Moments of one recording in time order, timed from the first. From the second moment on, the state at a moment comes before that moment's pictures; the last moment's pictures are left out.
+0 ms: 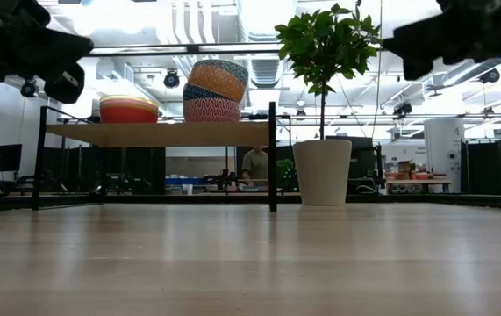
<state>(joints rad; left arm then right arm) -0.13 0.01 0.10 -0.02 -0.06 -0.18 -0.03 0.52 0.24 0.28 -0.11 -0.06</state>
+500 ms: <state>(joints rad) -0.13 0.00 0.01 0.10 -0.03 -0.16 -0.03 0.19 0.11 0.22 -0.10 -0.08</state>
